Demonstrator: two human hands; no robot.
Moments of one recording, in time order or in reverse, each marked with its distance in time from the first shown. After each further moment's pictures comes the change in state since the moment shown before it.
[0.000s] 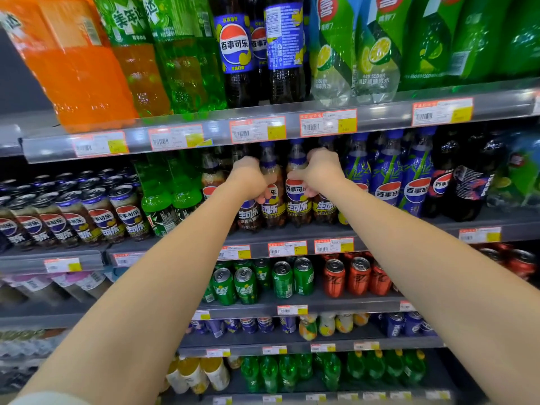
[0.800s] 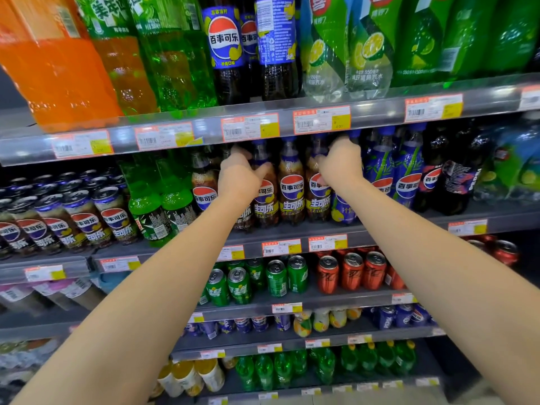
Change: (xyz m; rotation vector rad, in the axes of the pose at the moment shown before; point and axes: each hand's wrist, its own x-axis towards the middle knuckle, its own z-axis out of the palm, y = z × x) left_hand 0.016 -0.020 0.021 -0.094 0.407 0.086; right_hand 0.015 0.036 -0.018 -0.107 0.445 -0.063
